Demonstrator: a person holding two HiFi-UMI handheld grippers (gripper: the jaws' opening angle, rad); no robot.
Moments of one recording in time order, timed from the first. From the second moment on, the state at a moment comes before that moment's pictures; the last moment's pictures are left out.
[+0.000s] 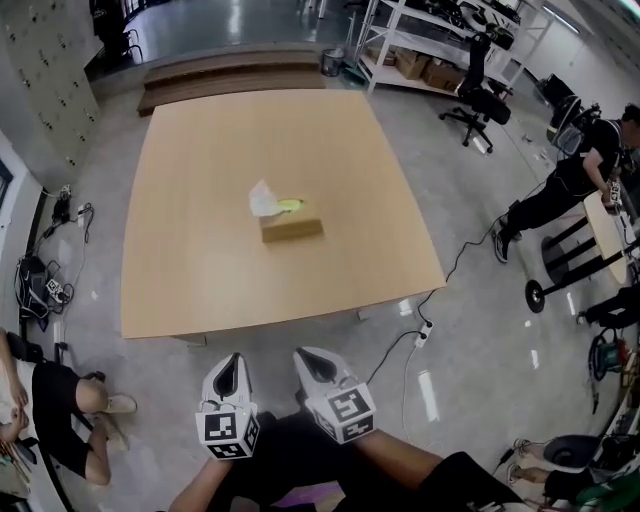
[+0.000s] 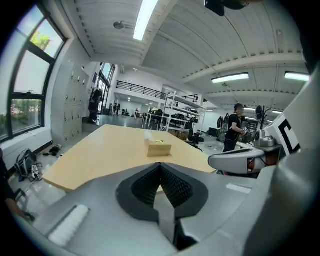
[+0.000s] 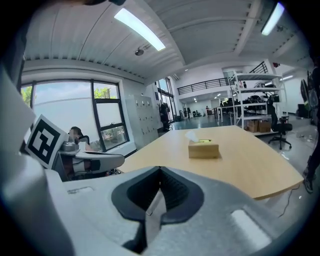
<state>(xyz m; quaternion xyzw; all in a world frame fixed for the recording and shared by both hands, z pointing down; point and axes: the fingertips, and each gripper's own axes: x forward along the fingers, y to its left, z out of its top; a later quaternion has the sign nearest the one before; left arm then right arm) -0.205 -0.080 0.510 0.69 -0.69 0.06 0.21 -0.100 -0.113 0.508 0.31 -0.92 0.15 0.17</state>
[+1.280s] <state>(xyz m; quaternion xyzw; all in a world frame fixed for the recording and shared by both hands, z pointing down) -0.293 -0.323 0.517 0.71 -0.67 0.10 0.20 -0.210 -0.381 0.555 0.30 -0.91 0.07 0.29</state>
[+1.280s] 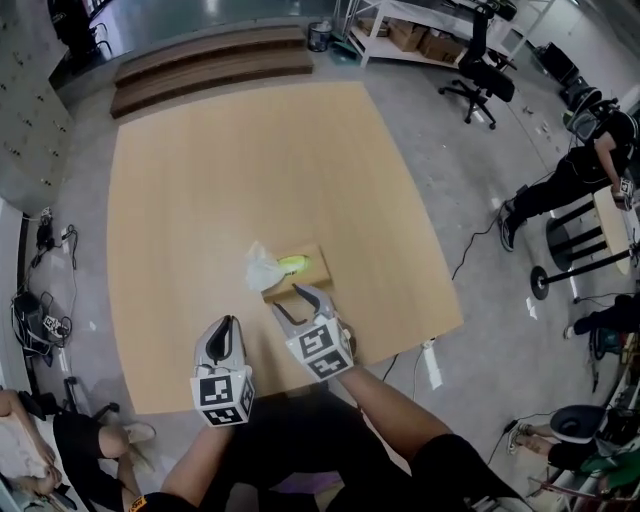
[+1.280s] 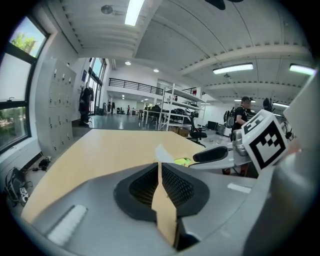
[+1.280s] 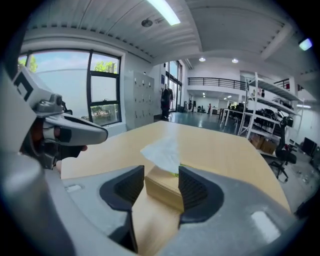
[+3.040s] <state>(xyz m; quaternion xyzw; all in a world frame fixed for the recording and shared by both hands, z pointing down) -0.164 -0.327 0.520 0.78 -0.57 0.13 0.21 -0.080 -0.375 0.462 0.43 -0.88 0.15 0.11</state>
